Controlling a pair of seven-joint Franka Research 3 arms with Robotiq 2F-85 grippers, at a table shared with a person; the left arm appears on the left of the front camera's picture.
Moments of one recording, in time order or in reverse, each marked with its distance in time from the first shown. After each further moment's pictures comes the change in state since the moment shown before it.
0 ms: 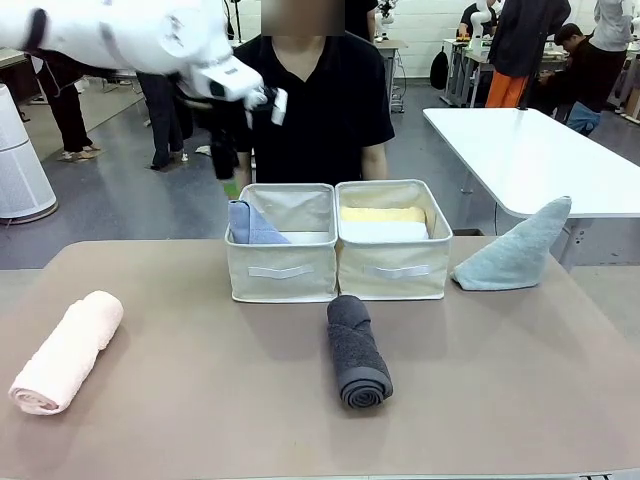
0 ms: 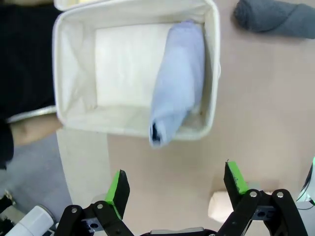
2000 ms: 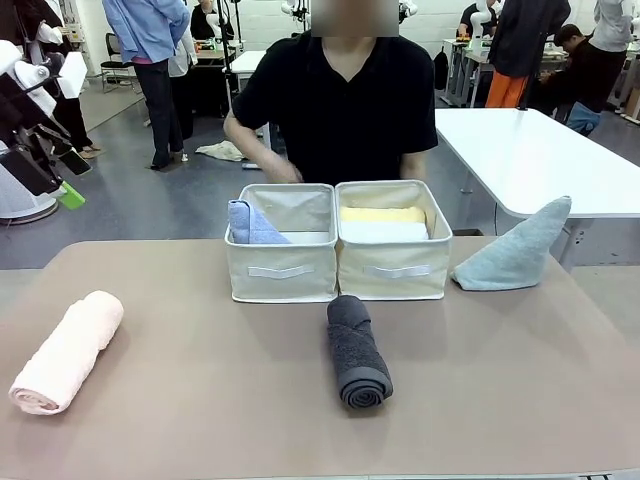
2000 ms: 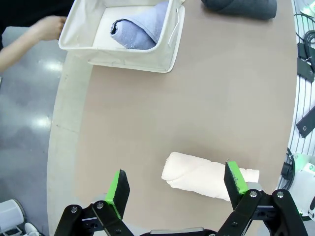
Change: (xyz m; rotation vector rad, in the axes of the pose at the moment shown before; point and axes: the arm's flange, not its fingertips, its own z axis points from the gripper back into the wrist) left arm -0.215 -0.112 0.059 0.050 -0.257 0.159; right arm 0.000 0.000 0.000 0.000 0.000 0.000
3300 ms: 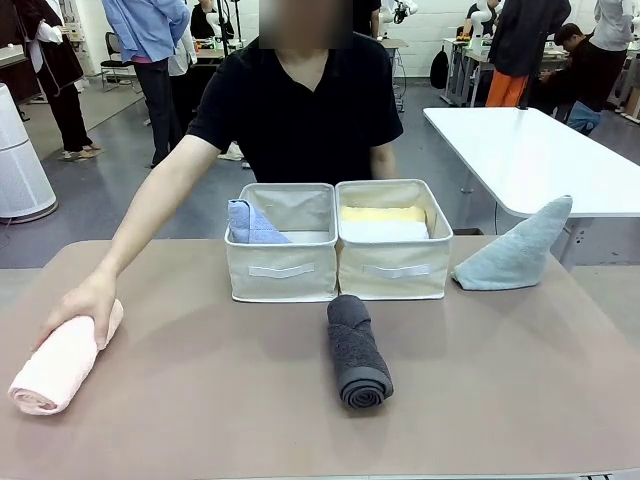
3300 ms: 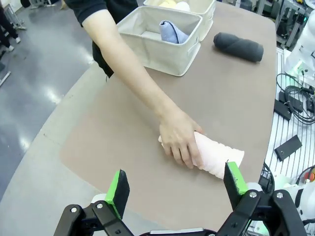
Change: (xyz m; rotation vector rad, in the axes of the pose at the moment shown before) left arm -0.264 0.013 0.093 -0.035 -0.441 0.280; right arm 0.000 0.000 0.000 -0.001 0.000 -0.001
